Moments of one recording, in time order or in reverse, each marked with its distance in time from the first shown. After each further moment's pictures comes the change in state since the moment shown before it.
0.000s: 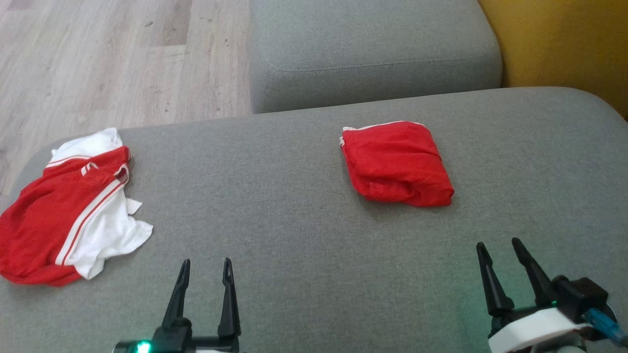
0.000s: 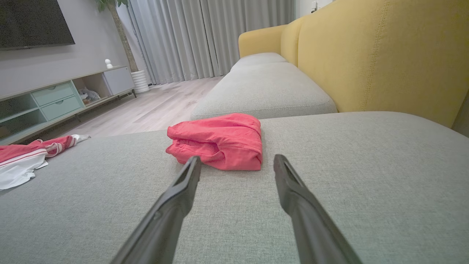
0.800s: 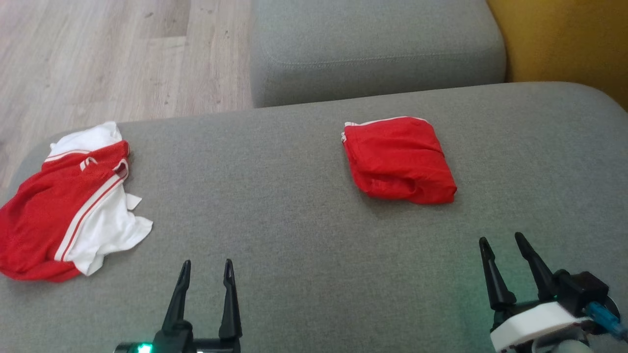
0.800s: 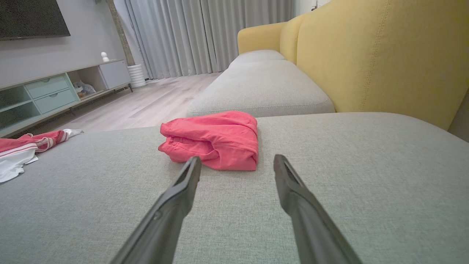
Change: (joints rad) left arm 0.016 -0.001 -0.006 -0.028 0.006 0.007 0.000; right arm -0.023 -0.001 -0.016 0.022 -0.026 0.000 0.000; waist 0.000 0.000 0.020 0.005
